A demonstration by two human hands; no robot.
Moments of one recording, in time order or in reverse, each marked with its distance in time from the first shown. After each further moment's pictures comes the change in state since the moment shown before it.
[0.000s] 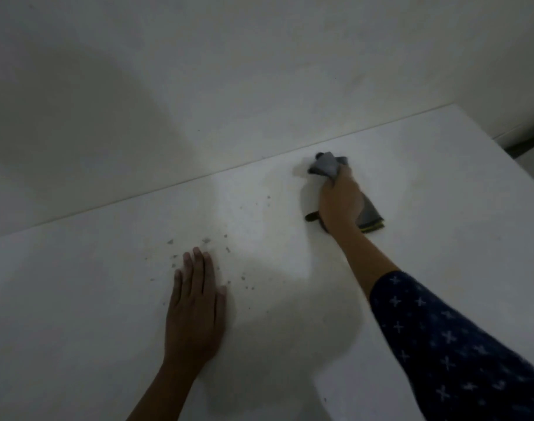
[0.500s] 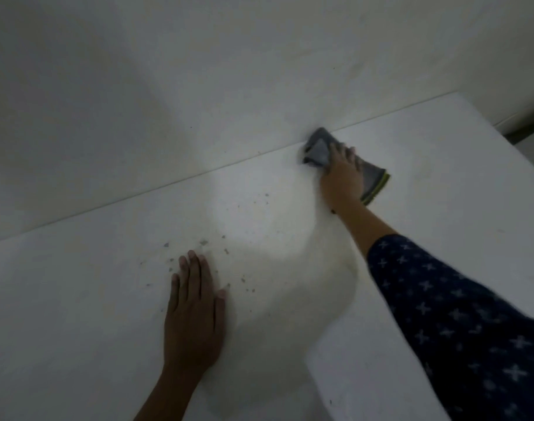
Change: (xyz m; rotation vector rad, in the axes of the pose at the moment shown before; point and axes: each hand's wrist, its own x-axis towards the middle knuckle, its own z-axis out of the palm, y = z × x) left_hand -0.001 0.000 -0.003 -0.036 0.023 0.008; right_hand 0.050 0.012 0.016 -0.324 -0.102 -0.216
